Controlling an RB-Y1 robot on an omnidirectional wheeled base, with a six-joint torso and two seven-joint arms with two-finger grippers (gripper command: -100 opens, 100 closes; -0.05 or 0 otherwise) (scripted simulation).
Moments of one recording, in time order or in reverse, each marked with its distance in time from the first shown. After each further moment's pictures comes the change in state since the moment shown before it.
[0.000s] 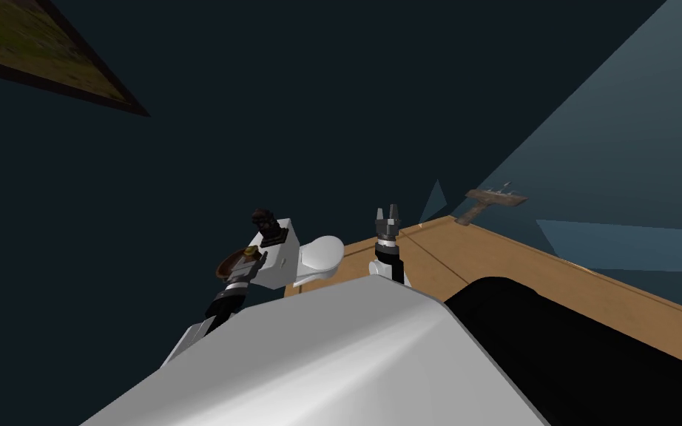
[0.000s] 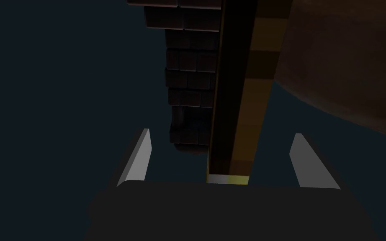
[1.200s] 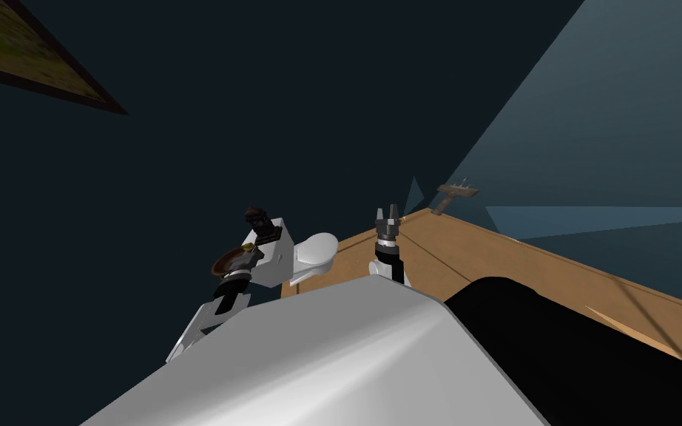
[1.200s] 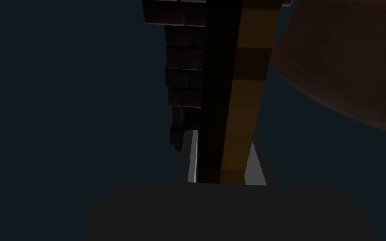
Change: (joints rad) left arm -0.183 -0.018 0.076 0.119 -0.005 0.097 -0.045; right arm 0.000 0.000 0.000 0.000 0.000 0.000 0.000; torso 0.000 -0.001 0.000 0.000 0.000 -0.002
